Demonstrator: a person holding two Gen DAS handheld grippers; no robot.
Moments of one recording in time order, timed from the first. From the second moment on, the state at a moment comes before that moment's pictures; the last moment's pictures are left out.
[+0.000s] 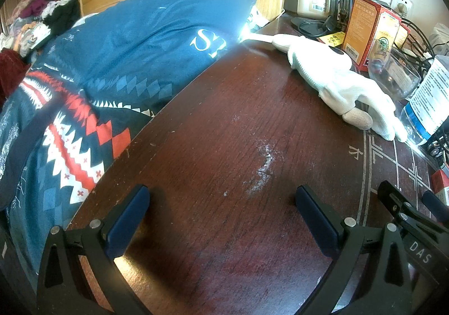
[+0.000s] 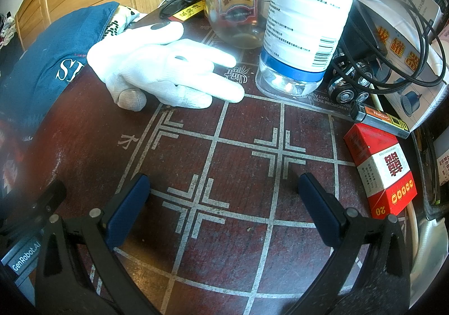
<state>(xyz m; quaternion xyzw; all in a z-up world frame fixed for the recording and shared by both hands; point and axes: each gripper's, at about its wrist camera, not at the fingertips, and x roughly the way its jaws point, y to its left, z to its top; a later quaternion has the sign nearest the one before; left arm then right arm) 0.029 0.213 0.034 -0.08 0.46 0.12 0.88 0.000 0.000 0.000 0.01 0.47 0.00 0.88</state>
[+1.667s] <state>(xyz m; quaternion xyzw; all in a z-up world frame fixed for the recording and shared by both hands) -0.509 0.375 0.473 -0.18 -0.07 0.13 0.97 -0.350 0.338 0.076 -0.26 0.29 0.61 0.69</state>
